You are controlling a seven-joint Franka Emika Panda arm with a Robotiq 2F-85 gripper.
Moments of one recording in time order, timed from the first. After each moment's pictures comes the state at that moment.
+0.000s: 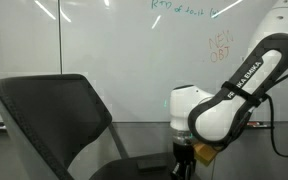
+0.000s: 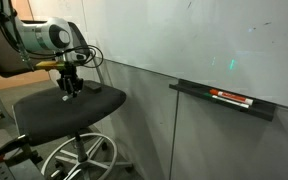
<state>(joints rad) 0.44 0.40 0.10 -2.21 -0.18 2.53 0.26</state>
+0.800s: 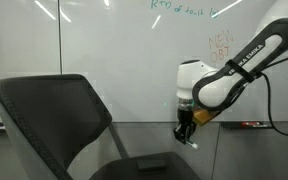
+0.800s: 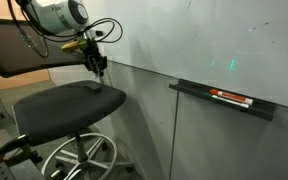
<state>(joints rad) 0.35 0.31 0.02 -2.10 -0.39 2.48 0.36</state>
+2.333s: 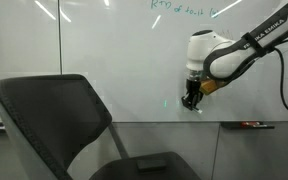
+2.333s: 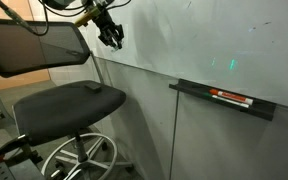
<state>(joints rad) 0.26 0.15 0.01 -2.03 -0.59 2.40 0.43</state>
